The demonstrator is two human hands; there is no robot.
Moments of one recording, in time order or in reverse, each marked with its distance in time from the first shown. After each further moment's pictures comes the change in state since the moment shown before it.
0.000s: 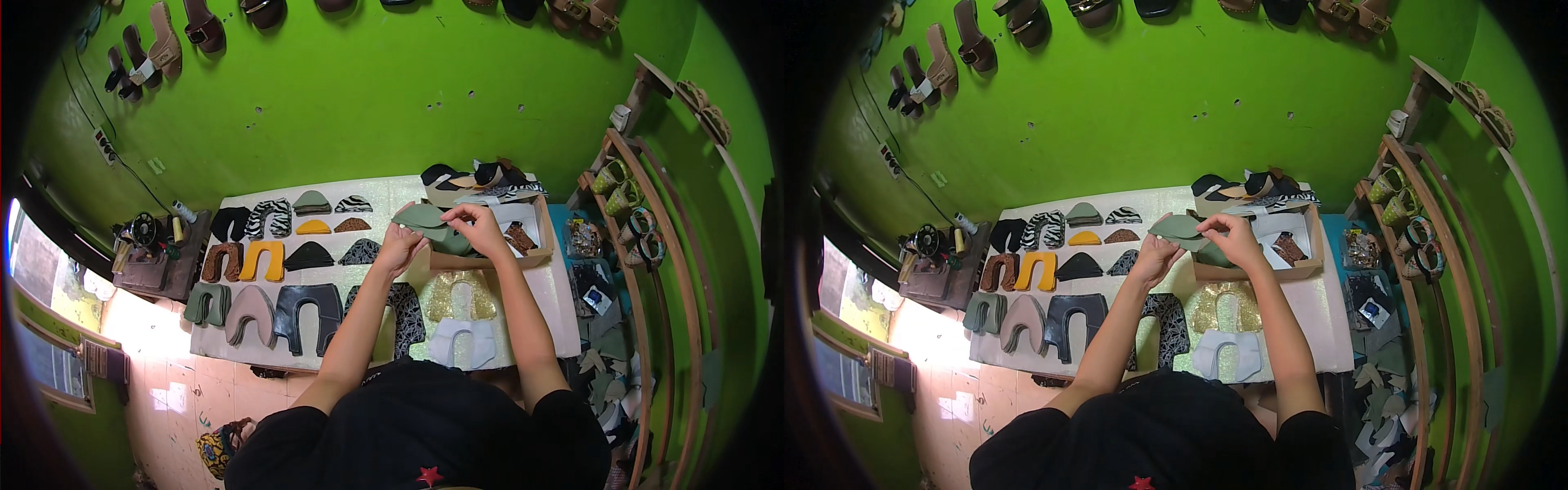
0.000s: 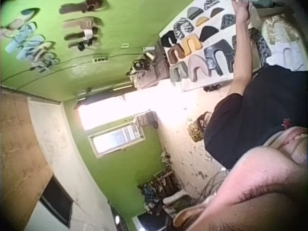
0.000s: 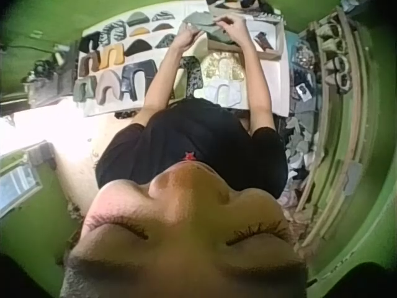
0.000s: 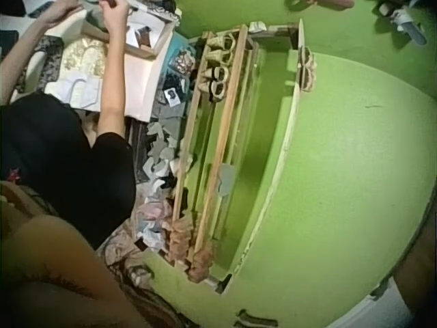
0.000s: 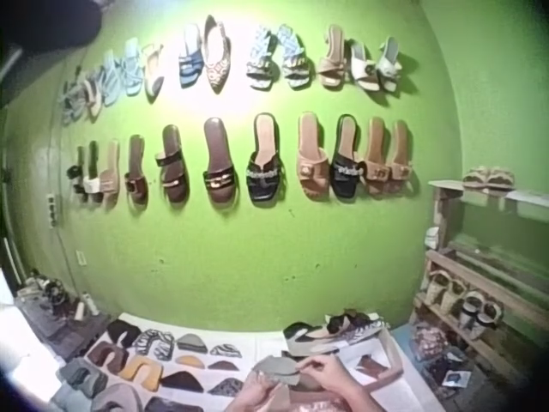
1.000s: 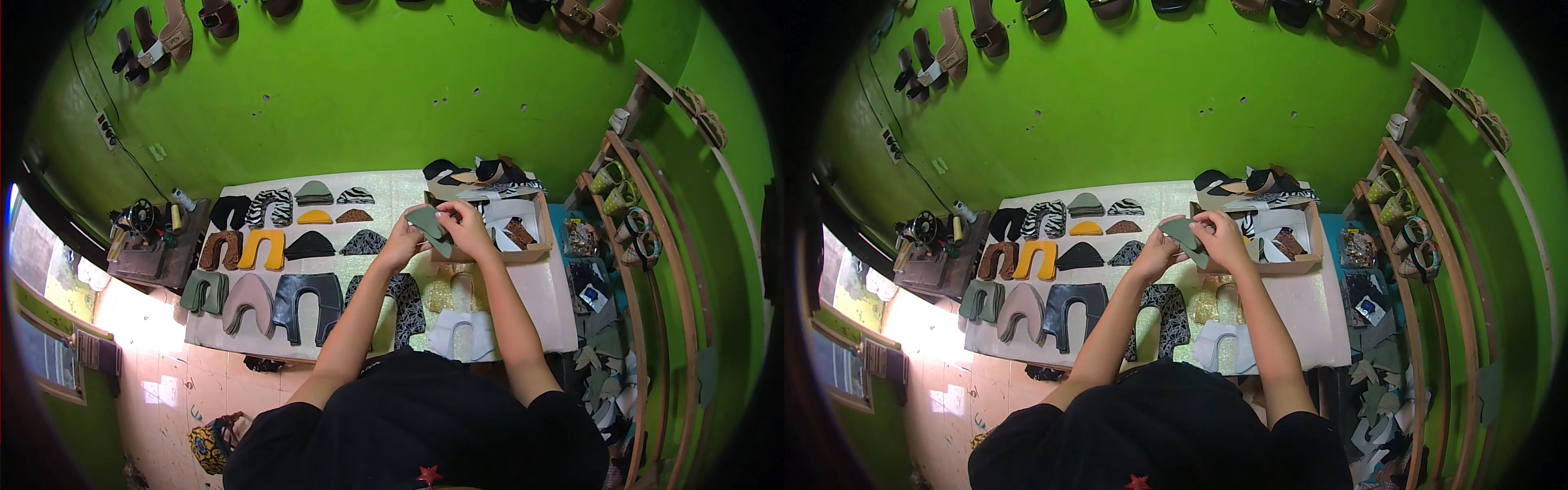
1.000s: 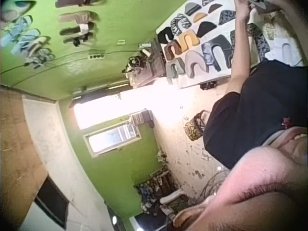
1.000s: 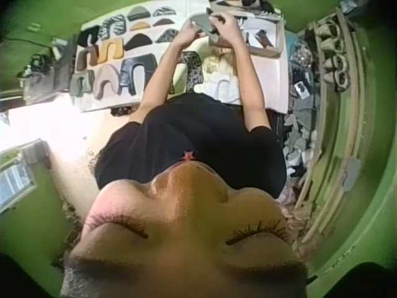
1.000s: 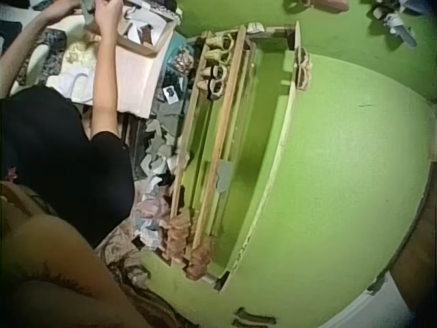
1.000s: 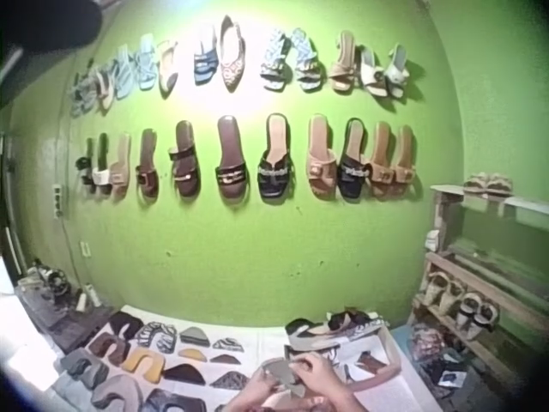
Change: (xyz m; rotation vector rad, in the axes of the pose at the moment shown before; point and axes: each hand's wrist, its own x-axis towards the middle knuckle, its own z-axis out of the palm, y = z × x) left_hand -0.024 0.011 0.006 0.231 -0.031 -0.070; right_hand -0.009 -0.006 0.040 -0.167 0.155 -0.012
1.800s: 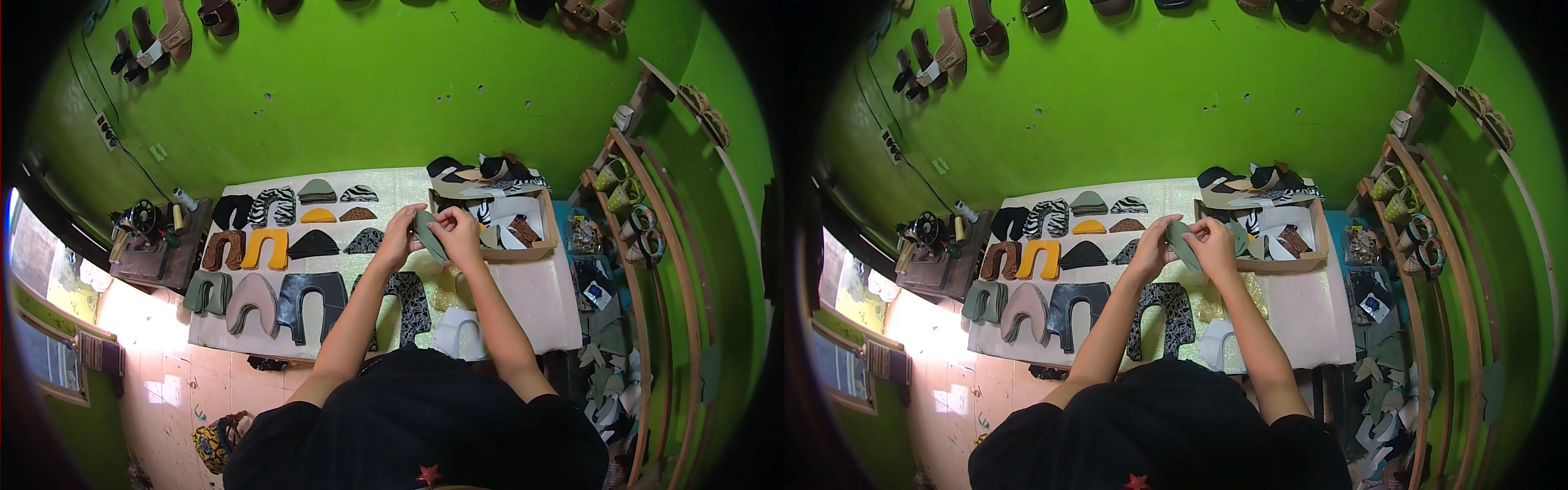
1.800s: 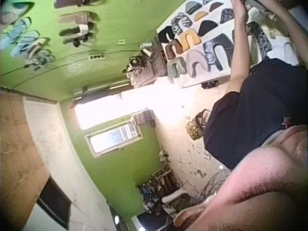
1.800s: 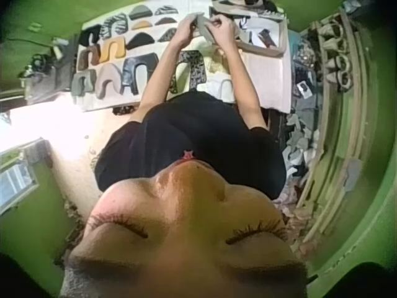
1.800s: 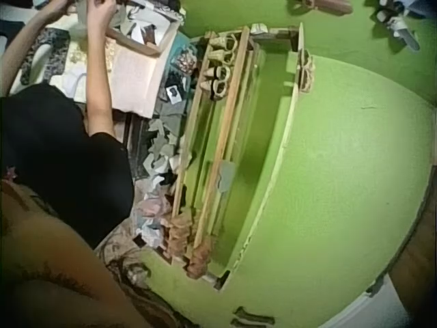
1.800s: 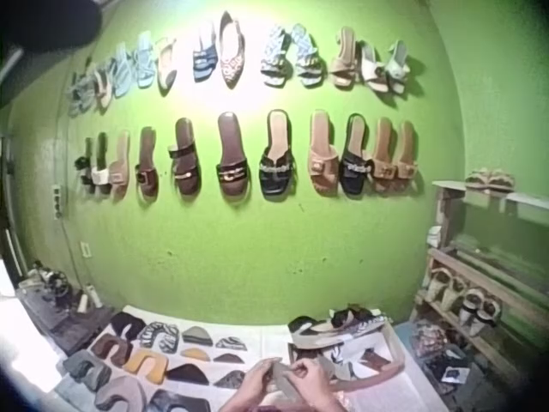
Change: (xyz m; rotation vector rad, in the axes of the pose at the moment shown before) left_hand -0.001 0.008 -0.016 -0.069 0.029 0.032; right_hand -0.015 -0.013 0.031 -0.043 0.170 0.075
